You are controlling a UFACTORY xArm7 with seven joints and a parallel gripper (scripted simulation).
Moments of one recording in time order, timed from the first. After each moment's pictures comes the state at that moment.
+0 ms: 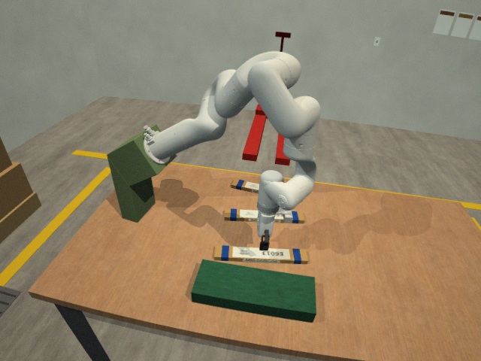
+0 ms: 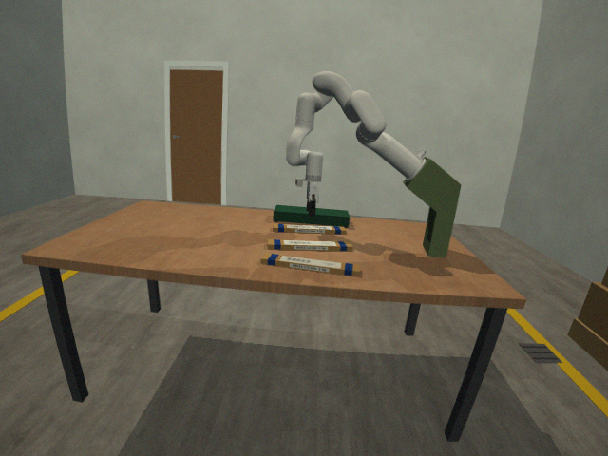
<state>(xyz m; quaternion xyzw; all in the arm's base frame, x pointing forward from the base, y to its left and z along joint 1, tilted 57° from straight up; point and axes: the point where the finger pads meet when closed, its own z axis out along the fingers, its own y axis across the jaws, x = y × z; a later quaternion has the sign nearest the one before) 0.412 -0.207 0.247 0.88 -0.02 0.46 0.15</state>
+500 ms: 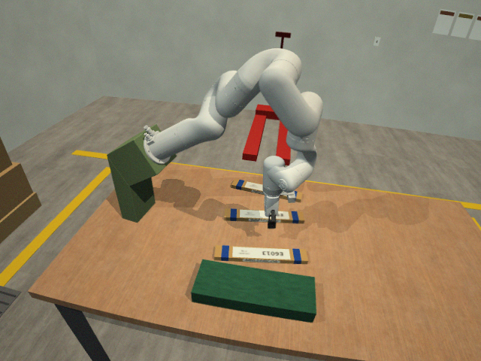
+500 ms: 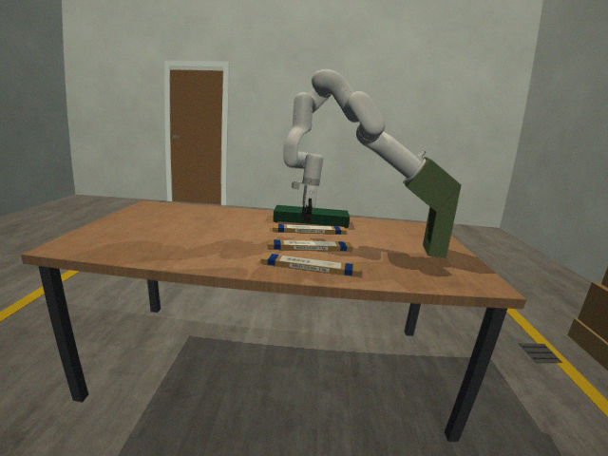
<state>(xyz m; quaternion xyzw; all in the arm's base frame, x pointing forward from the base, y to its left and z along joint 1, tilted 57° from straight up) 0.453 -0.090 0.247 0.86 0.01 0.49 0.11</state>
